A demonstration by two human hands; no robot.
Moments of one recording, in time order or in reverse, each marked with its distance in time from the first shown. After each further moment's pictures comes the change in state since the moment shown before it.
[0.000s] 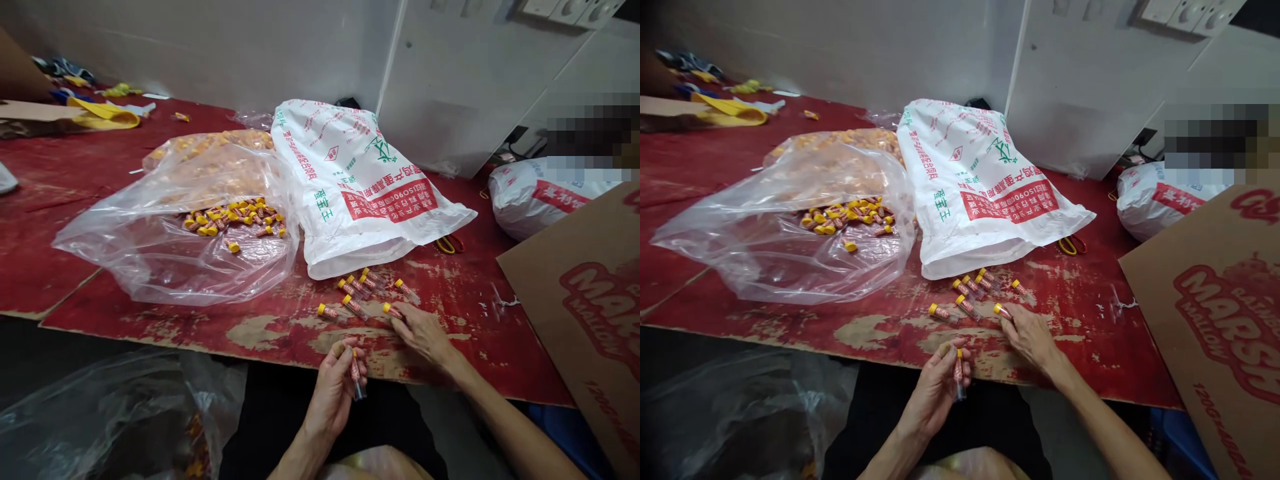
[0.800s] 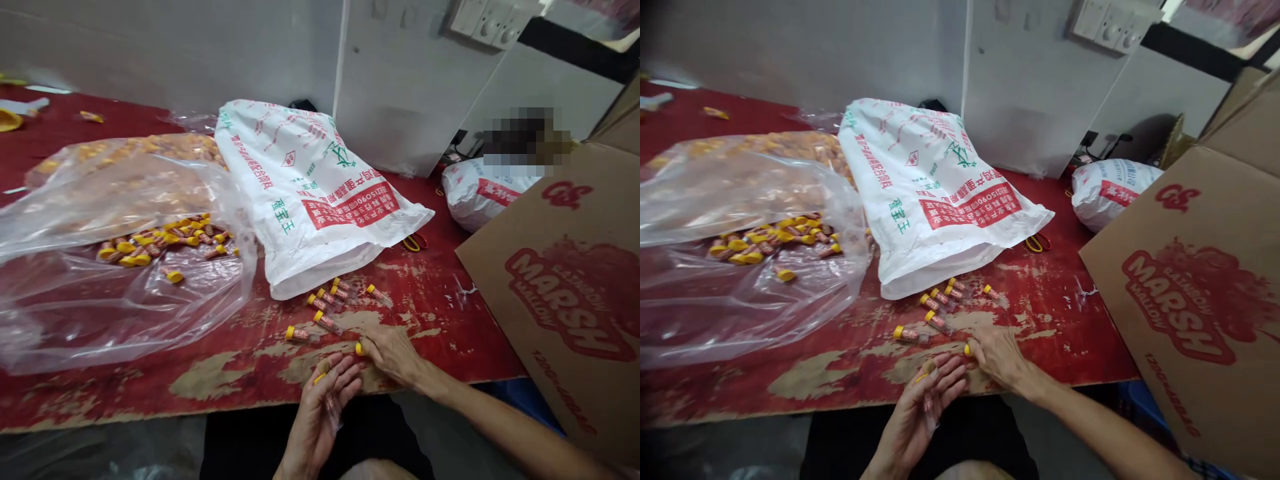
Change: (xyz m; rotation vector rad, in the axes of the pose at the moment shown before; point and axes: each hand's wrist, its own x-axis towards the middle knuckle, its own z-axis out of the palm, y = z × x) left_hand 0.009 0.006 0.010 -0.055 -0.042 -0.199; right_hand -0.010 -0.032 0.001 -0.072 -0.225 0.061
